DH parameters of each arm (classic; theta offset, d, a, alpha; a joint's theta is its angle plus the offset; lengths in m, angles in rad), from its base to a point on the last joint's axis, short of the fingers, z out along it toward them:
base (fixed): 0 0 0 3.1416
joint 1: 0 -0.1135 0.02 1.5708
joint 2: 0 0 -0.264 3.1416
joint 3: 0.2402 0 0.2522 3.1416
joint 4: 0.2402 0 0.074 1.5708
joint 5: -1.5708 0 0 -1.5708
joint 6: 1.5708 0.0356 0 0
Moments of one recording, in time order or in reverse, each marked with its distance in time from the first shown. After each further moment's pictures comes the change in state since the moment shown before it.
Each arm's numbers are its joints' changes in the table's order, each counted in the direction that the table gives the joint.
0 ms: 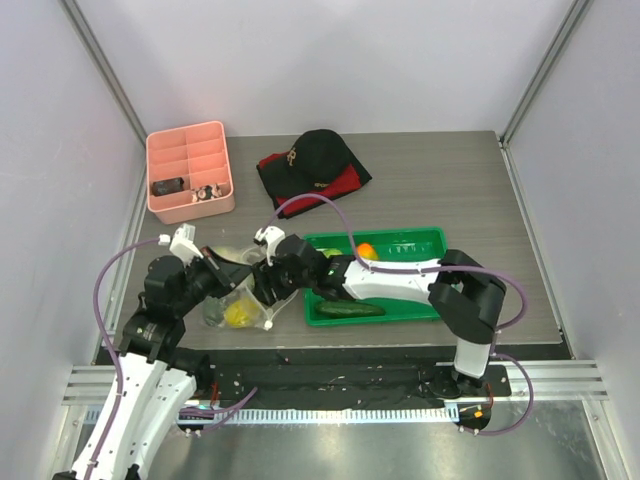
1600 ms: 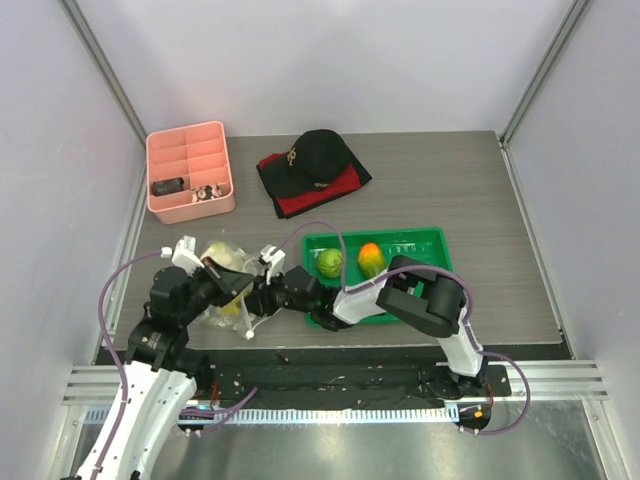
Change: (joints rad) left arm 0.001 -0.087 -0.108 -0.008 0.035 -0.063; right arm -0.057 0.266 -0.192 -0.826 -0.019 0.093
